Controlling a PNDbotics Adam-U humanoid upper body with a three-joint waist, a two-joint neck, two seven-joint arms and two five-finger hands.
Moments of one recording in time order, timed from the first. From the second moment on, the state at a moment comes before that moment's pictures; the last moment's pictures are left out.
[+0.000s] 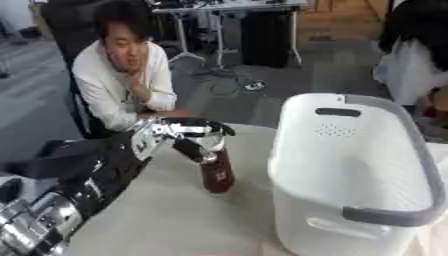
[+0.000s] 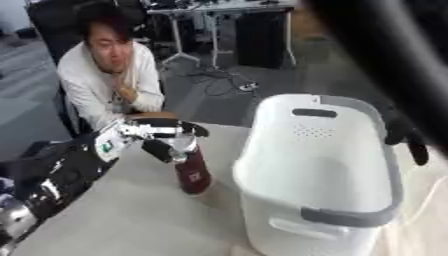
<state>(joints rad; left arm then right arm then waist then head) -0.73 0.66 -0.28 -0.79 -0.39 -0.55 -0.55 -0.53 -0.15 0.16 -1.99 0.17 -0.22 0.46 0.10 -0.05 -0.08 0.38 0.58</state>
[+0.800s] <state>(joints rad) -0.72 0.65 -0.25 -0.78 -0.56 -0.71 -0.39 -0.53 -0.15 0.16 -1.99 0.17 -0.22 0.46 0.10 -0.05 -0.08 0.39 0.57</state>
